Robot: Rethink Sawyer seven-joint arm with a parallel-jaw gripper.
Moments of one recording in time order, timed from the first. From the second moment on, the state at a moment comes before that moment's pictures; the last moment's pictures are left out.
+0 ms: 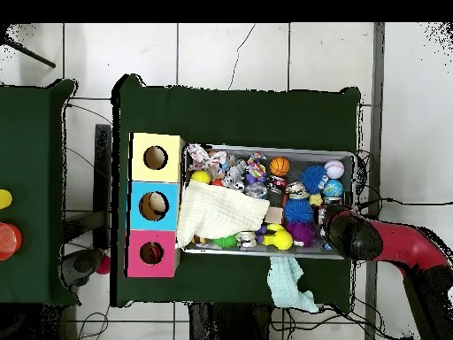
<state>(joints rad) -1.04 -0.50 0.48 1.65 -0.79 0.44 1.58</state>
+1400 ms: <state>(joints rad) -1.04 -0.50 0.49 1.65 -0.79 0.44 1.58</state>
